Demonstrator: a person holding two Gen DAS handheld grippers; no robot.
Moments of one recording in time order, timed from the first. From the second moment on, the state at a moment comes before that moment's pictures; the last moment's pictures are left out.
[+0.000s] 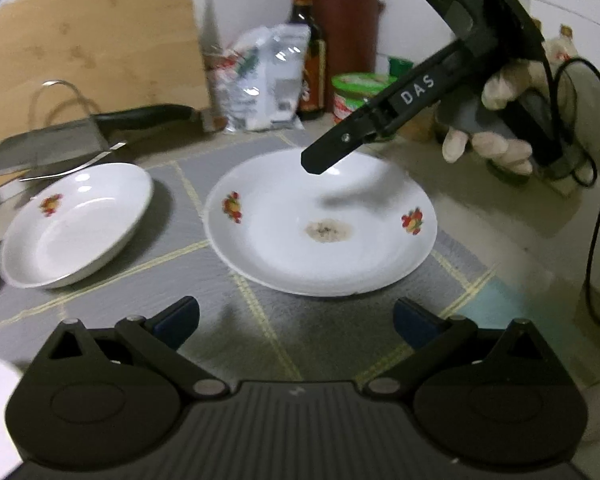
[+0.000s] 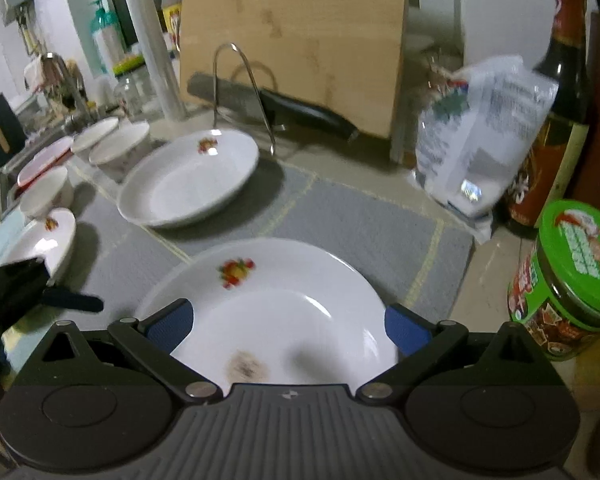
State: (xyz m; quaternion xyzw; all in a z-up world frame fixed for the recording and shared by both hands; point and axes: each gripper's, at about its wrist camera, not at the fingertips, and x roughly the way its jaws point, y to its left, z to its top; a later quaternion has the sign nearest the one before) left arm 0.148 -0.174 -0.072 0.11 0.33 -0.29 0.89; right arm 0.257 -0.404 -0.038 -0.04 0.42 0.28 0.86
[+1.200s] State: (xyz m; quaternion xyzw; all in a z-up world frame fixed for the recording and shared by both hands) left arm 0.057 0.097 -0.085 0.10 0.34 -0.20 0.91; right arm 0.146 -0.147 -0.067 0.00 0.46 0.31 0.83
